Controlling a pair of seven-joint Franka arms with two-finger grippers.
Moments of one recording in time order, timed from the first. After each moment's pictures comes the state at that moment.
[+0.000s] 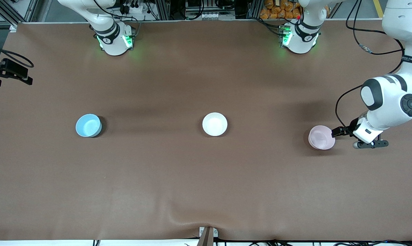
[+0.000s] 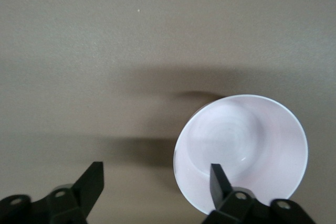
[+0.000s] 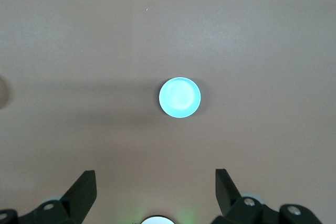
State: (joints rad) left arm 0.23 0.39 -0.08 -2.08 -0.03 2.45 0.11; right arm -0.03 0.02 -0.03 -1.46 0.02 1.40 -0.10
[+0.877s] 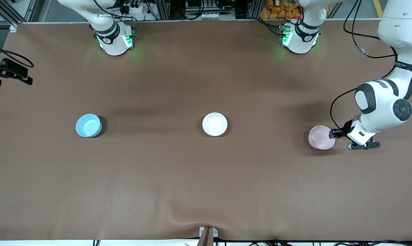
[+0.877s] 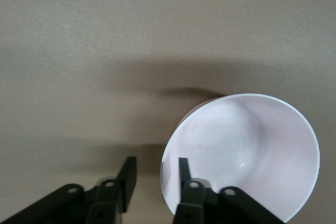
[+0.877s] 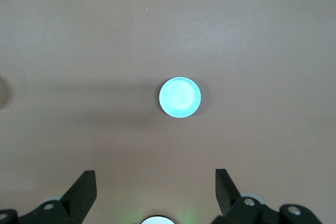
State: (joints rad) left arm 0.23 0.44 -0.09 -2.08 -0.07 2.48 0.11; right arm -0.03 0.02 -0.03 -1.46 0.02 1.40 -0.10
